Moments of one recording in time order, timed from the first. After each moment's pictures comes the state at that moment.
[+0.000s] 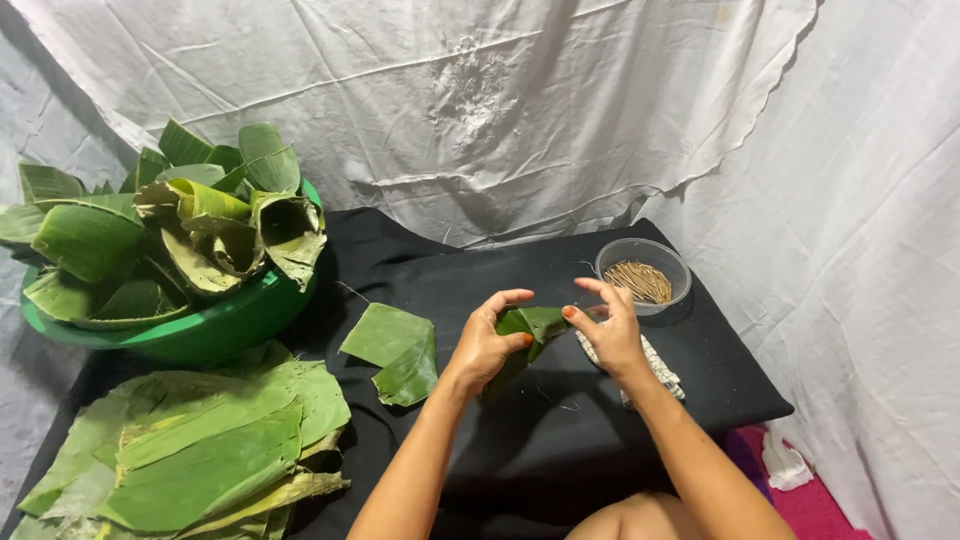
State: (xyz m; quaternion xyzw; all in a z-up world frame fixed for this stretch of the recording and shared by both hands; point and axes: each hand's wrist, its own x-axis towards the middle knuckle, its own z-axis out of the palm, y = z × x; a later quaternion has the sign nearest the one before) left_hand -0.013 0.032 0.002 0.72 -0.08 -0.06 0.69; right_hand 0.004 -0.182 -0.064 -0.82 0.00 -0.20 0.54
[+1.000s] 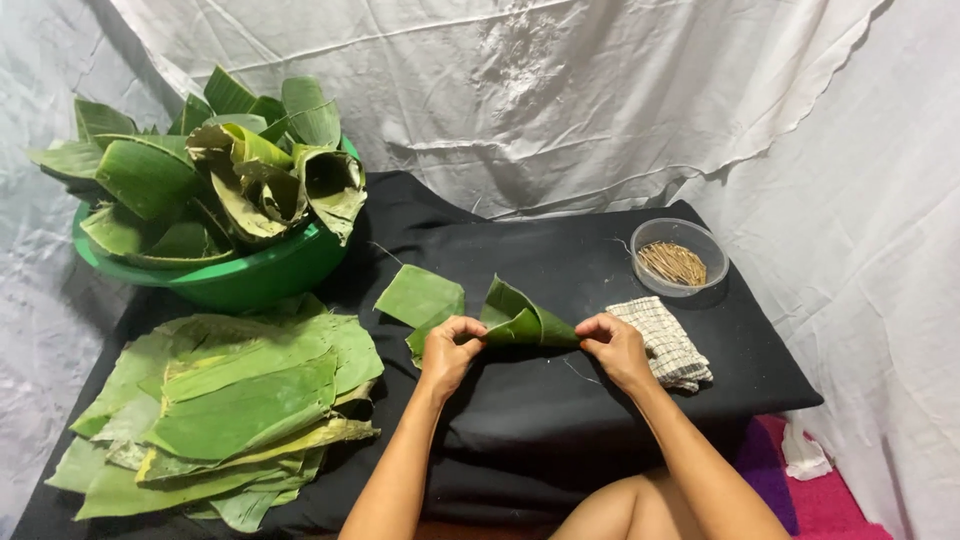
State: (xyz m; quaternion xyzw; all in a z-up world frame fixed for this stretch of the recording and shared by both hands) left_hand -0.004 0.134 -0.154 0.78 -0.01 0.04 0.62; right_hand -0.010 -0.168 -0.152 -0.84 0.00 -0.09 0.53
